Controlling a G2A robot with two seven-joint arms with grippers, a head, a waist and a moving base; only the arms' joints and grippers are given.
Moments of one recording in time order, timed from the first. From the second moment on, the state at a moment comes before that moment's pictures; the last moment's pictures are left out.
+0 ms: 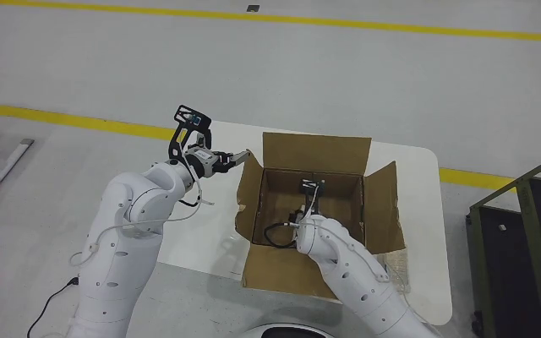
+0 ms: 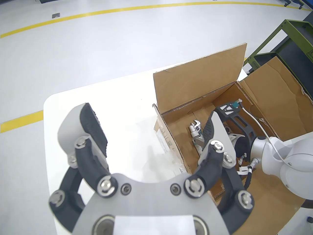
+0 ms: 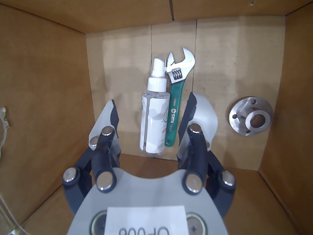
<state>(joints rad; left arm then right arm) 0.91 -1.26 -1.35 -1.69 0.92 -0.27 -0.80 -0.97 -1.45 0.92 -1.37 -1.02 0.76 0.83</state>
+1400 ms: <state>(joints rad) 0.91 -1.26 -1.35 -1.69 0.92 -0.27 -0.80 -0.90 -1.53 0.89 -1.17 -0.92 0.76 0.81</state>
